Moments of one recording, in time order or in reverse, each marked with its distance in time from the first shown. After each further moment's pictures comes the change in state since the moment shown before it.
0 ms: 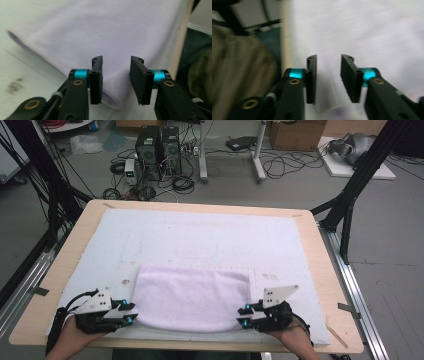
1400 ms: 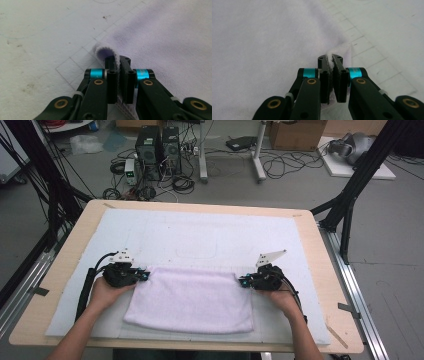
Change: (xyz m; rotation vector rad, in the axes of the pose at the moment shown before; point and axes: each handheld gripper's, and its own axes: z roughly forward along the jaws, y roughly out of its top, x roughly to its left) left arm 0.092 0.019 0.074 0.058 0.092 -0.188; right arm -0.108 0.009 0.022 0.083 -0.138 0.137
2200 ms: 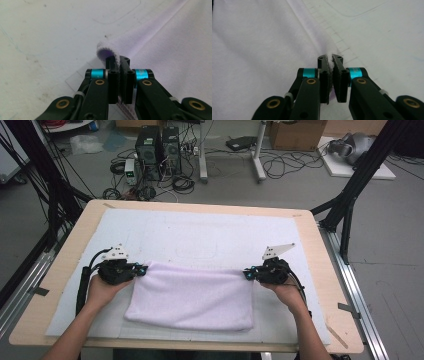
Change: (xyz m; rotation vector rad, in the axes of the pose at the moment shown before) left arm -0.001 0.009 -0.014 -0.057 0.005 -0.010; right arm -0.005 0.014 -0.022 -0.037 -0.028 0.003
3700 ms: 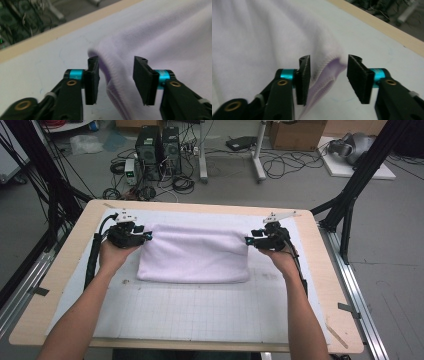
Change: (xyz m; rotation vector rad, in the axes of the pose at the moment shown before) left arm 0.056 0.078 0.028 -0.036 0.282 -0.049; right arm -0.065 0.066 -0.005 -0.079 -0.256 0.077
